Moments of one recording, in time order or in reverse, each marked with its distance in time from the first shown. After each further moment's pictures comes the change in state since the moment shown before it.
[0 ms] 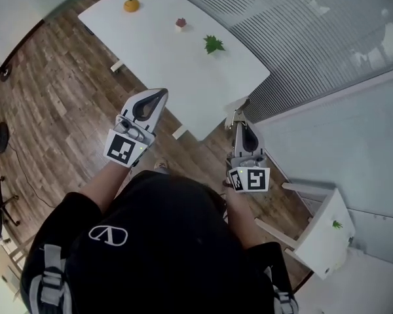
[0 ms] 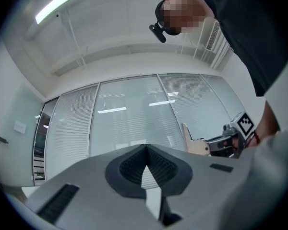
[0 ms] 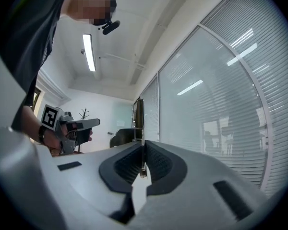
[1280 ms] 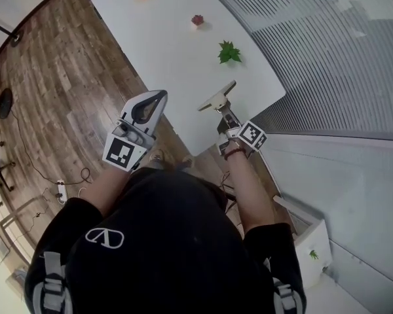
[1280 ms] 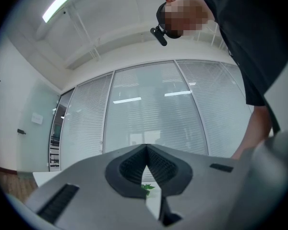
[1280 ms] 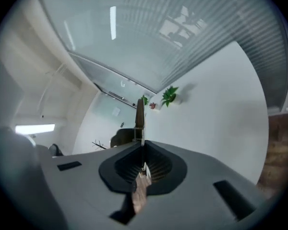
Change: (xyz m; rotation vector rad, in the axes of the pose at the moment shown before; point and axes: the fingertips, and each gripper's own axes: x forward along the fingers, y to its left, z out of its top) left arm 0.085 0.061 -0.076 -0.070 0.117 0.178; right arm 0.176 -0.077 -0.272 1.134 0.572 0.161
